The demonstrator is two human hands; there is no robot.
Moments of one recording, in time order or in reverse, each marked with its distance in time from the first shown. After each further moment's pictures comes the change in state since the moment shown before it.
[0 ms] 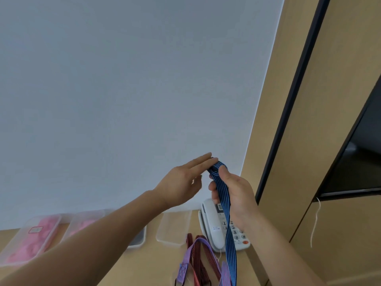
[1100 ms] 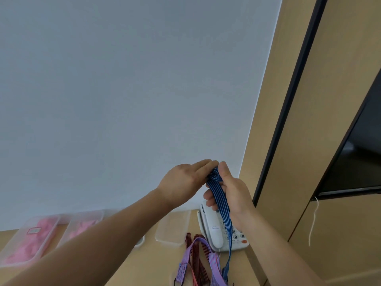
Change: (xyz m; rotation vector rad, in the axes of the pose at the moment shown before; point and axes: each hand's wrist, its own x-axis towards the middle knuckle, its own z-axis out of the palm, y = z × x) left_hand 0.009 0.015 -0.003 0.241 0.001 0.160; right_hand -0.005 -0.004 0.007 -0.148 0.024 0.118
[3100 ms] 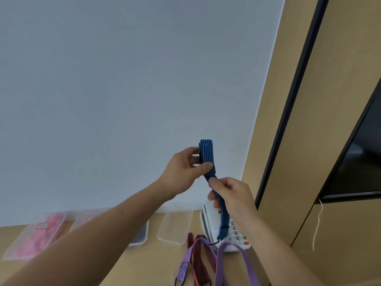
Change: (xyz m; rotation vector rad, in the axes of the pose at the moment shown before) left_hand 0.013 0.001 -0.016 -0.986 -0.011 -0.865; right_hand -0.006 0.006 -0.006 -0.133 0.056 -0.102
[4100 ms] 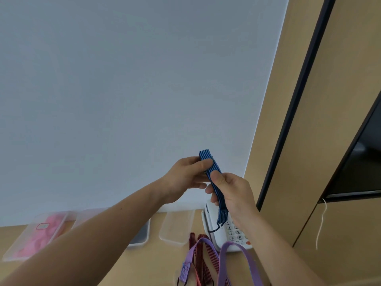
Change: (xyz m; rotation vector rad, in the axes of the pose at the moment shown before) left_hand 0.002 -0.007 -0.005 -0.263 -0.280 -0.202; right_hand 0.007 -0.004 0.011 0.069 -0.009 -0.040
